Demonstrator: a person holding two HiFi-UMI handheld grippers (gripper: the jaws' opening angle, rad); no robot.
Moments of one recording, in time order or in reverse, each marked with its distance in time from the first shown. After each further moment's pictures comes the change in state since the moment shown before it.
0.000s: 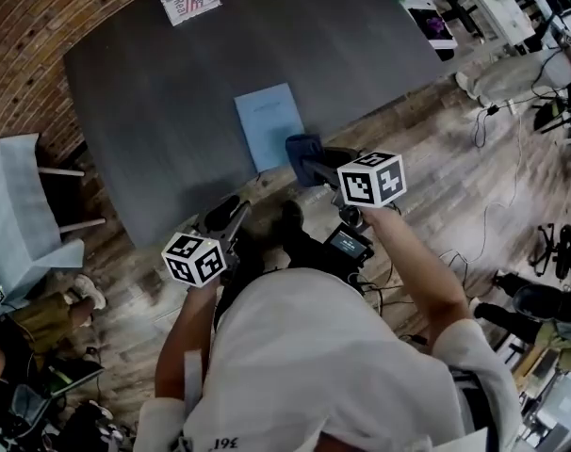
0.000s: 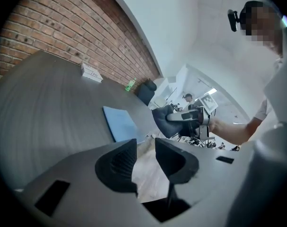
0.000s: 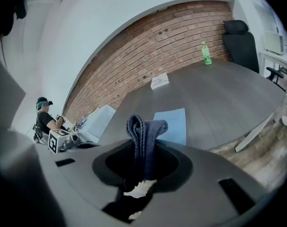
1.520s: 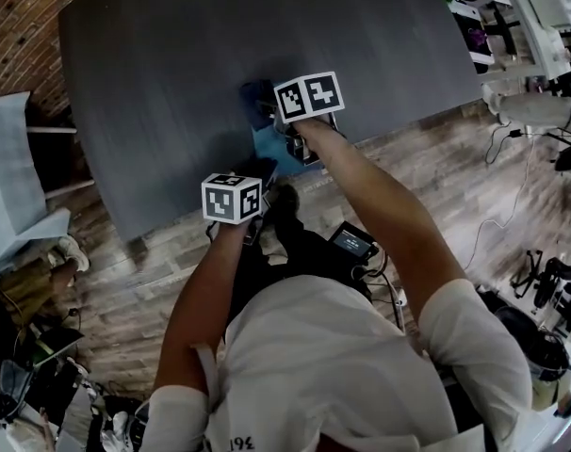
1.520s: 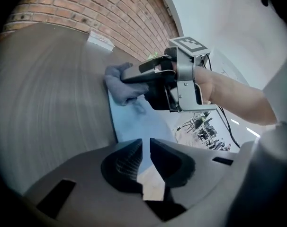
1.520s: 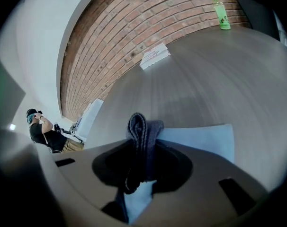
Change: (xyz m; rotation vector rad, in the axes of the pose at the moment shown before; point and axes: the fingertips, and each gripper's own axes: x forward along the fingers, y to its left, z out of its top) left arm 0.141 0.078 -0.016 -0.161 0.245 0.142; right arm 0.221 -0.054 0.068 0.100 0.229 0.049
